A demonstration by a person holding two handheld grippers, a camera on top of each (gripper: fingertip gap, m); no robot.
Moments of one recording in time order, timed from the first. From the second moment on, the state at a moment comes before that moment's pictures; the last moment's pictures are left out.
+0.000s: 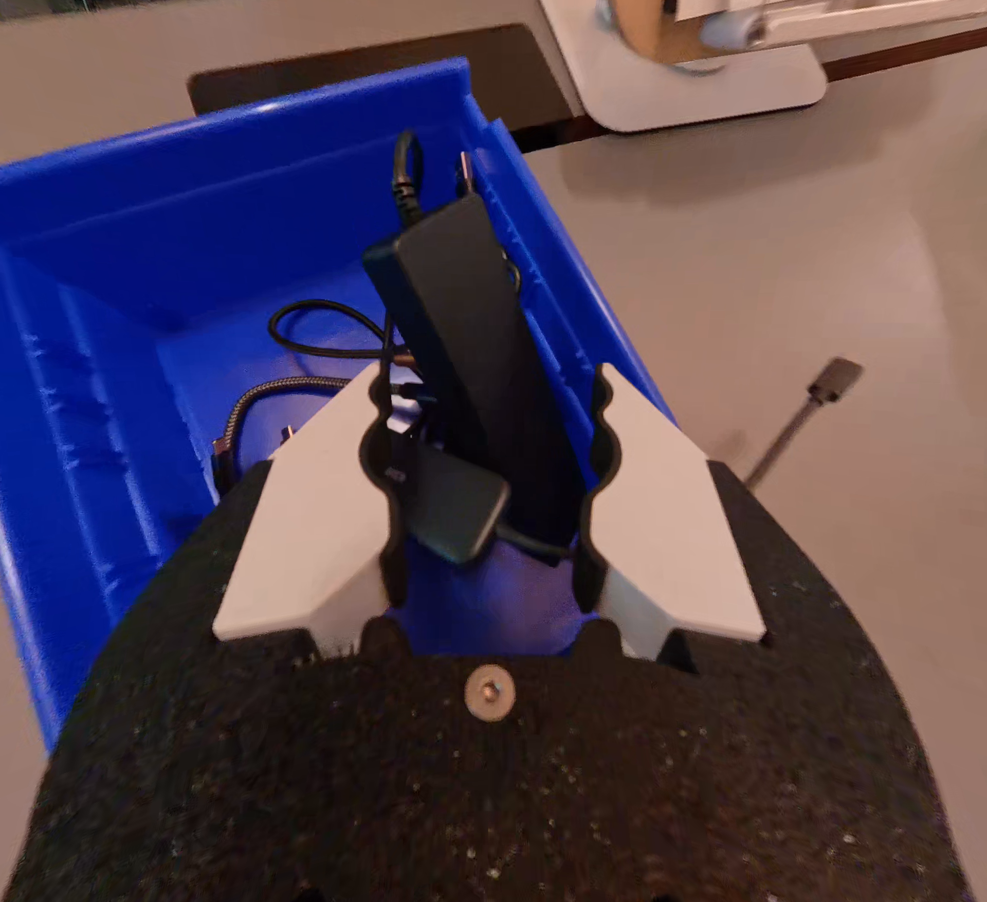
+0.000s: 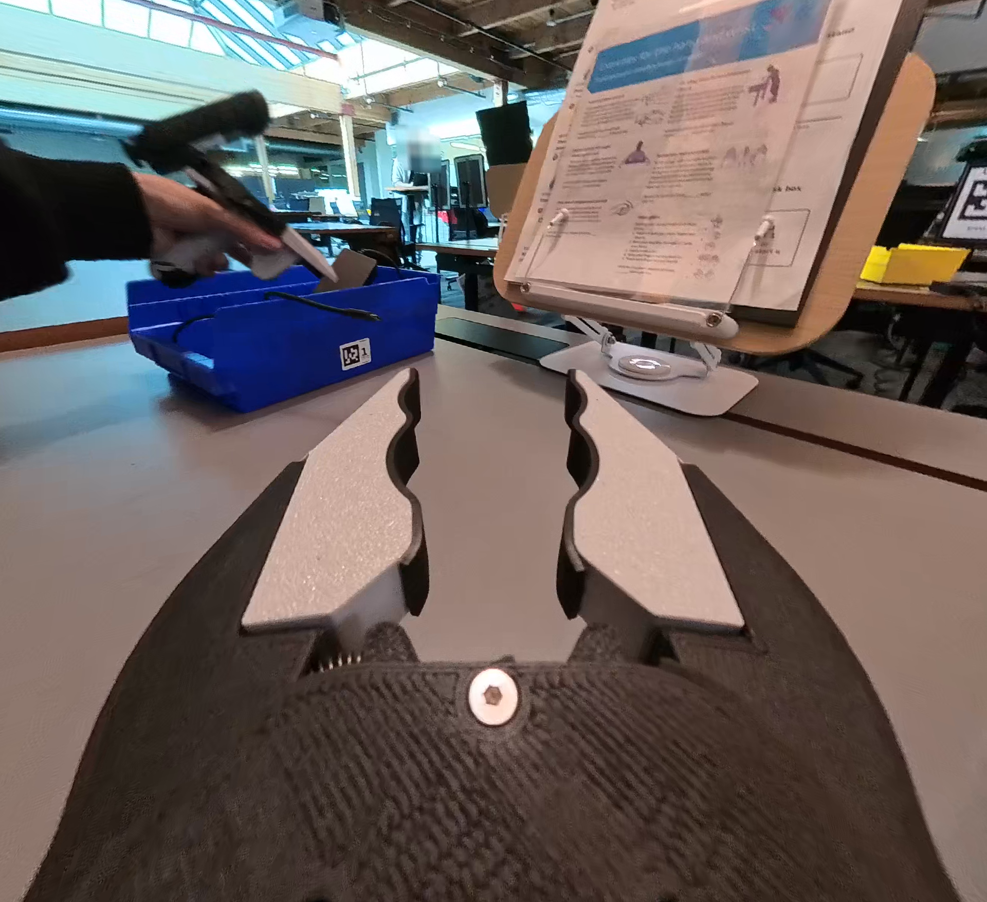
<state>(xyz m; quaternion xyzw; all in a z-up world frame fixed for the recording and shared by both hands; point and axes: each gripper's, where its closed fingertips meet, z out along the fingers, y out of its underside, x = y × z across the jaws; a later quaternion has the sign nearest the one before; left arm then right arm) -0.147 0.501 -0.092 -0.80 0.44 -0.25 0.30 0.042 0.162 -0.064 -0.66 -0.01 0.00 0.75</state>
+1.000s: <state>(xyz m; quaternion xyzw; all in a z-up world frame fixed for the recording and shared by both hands) -0.149 0.461 0.169 -0.58 0.43 -0.41 0.56 0.038 0.162 -0.073 -0.67 -0.02 0.01 0.74</state>
